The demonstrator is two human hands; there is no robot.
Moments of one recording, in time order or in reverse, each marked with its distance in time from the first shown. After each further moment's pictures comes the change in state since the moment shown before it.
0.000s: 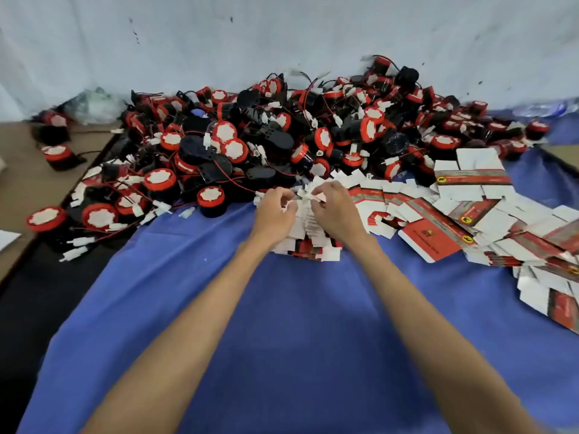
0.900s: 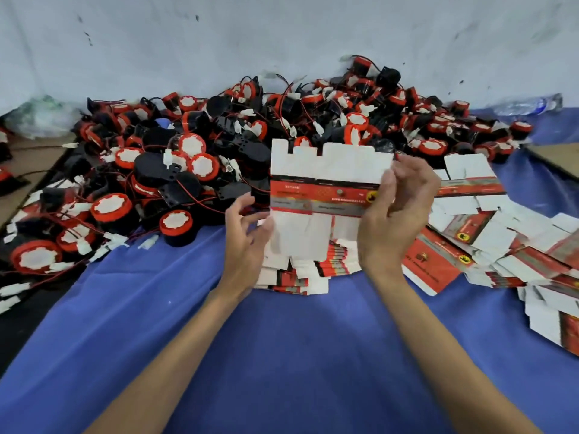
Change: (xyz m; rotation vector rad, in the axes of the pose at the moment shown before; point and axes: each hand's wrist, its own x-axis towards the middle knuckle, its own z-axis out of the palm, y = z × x) left_hand -0.015 -0.002 -0.002 -0.583 0.081 0.157; right_hand -0.016 -0.013 -0.055 0.585 1.062 -0.199
